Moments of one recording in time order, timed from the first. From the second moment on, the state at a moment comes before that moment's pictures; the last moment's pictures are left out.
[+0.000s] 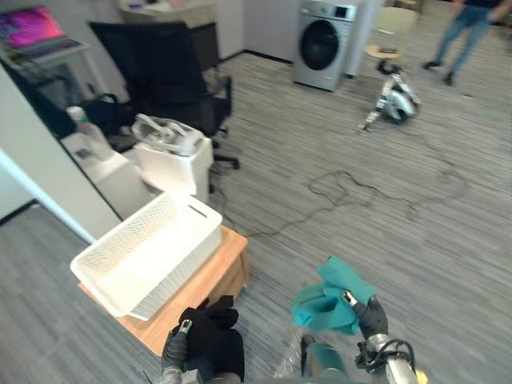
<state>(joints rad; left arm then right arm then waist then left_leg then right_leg) 0.47 0.11 -0.14 0.23 -0.49 -0.25 0.16 0.30 -0.24 0.16 0.21 0.40 -0.42 0.15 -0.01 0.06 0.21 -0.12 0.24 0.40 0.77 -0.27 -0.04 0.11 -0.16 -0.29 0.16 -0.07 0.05</state>
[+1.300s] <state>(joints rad) 0.32 0.15 -0.16 0.29 -0.42 -0.11 -0.02 -0.24 -0.34 -0.01 -0.31 0.19 -0.06 -0.01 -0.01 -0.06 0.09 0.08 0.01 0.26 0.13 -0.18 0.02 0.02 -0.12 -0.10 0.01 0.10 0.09</state>
